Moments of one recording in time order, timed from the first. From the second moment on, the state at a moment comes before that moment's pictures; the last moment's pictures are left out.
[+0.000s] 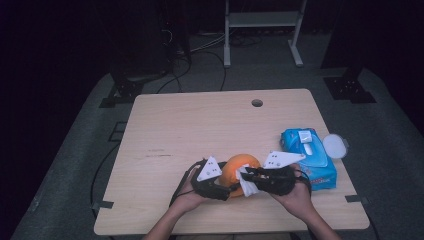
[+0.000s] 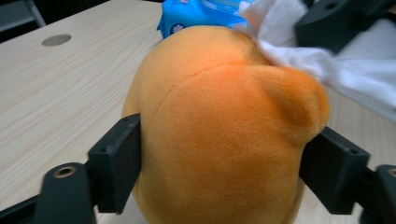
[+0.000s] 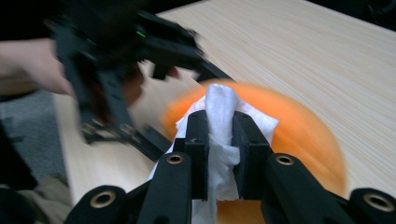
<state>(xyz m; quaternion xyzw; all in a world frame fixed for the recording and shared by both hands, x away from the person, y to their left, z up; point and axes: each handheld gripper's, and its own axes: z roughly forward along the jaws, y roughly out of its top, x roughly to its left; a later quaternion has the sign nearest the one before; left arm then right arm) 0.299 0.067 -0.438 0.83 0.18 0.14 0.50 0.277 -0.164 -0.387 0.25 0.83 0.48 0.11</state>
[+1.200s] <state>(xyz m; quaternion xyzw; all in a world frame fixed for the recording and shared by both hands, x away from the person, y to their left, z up) 0.270 0.042 -0.445 0.86 0.06 0.22 0.47 0.303 -0.208 -0.396 0.34 0.81 0.46 0.12</state>
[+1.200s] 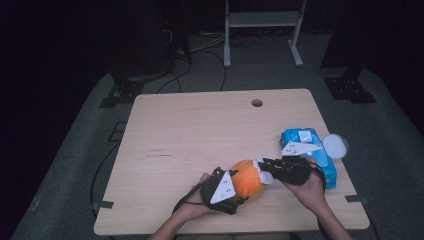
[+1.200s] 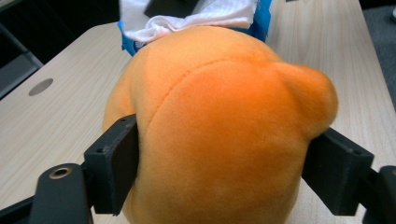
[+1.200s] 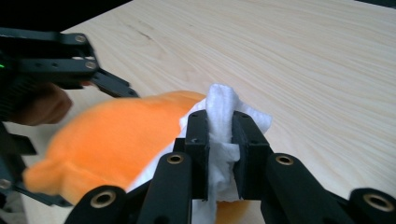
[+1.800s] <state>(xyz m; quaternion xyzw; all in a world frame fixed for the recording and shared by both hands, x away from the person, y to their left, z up) 0.283 0.057 -0.446 0.84 0.11 0.17 0.50 0.322 -0.226 -0.414 0.39 0.80 0.45 0.09</state>
